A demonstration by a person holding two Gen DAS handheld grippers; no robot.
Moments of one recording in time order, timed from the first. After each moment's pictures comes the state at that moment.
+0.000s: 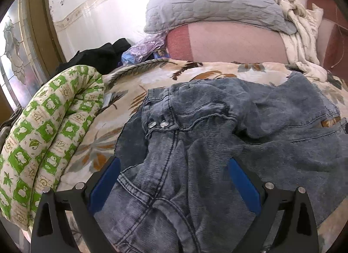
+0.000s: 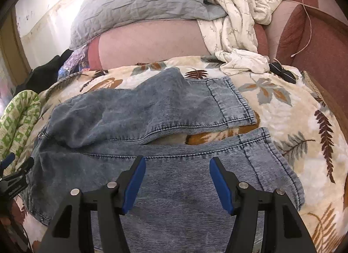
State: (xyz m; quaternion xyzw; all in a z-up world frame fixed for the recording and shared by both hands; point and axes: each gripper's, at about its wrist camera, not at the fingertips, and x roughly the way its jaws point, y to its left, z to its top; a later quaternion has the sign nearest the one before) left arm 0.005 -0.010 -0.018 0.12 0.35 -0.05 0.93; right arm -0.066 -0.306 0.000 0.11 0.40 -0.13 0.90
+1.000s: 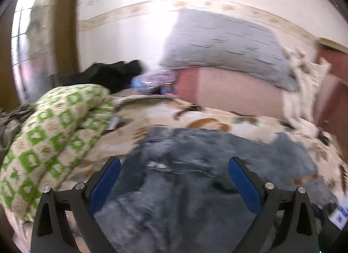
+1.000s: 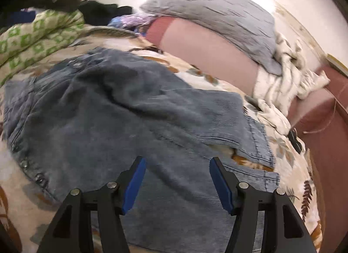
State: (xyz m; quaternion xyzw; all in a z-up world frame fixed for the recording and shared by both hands) left arm -0.003 0.010 0.052 0.01 0.28 -0.03 0.96; right arm -0.062 -0.163 -0.028 -0.17 0.39 -0.07 0.90
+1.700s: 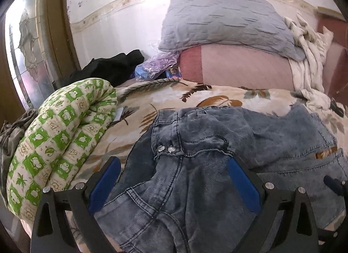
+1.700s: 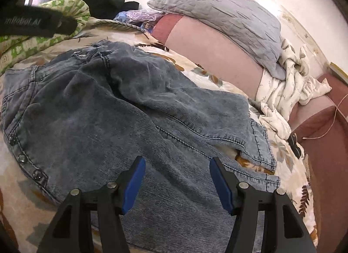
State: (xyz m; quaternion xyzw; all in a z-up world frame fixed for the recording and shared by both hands) left arm 0.000 -0.006 0.022 0.08 0.32 -0.02 0.94; right arm -0.061 -0.156 -0.035 -0.19 0.40 -0.08 0.90
